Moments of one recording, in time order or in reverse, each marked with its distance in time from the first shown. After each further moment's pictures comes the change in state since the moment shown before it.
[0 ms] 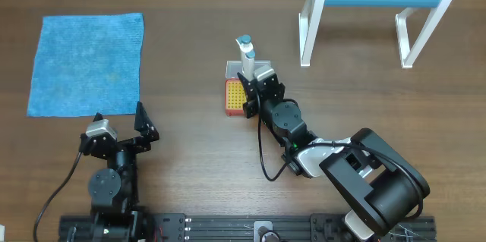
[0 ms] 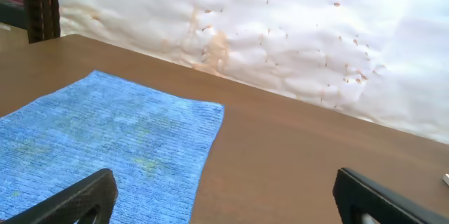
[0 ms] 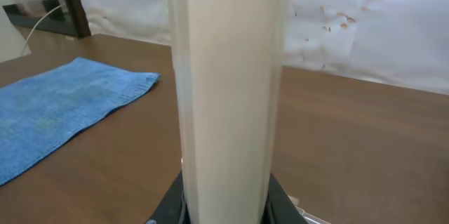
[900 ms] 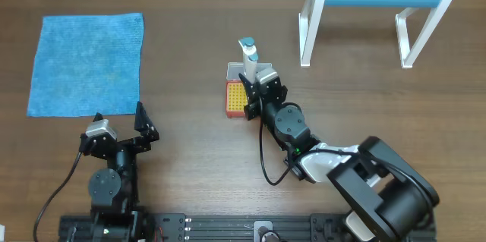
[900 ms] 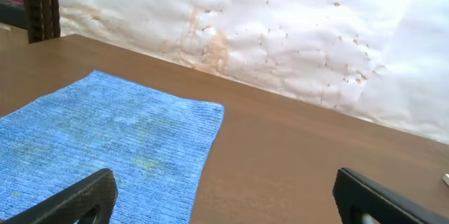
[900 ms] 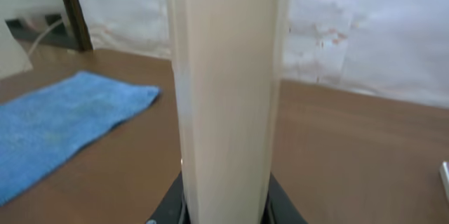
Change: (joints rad) left arm 0.000 0.000 0.000 0.000 0.000 0.000; right arm 0.019 -0.083 -0.032 0.024 0.033 -0.002
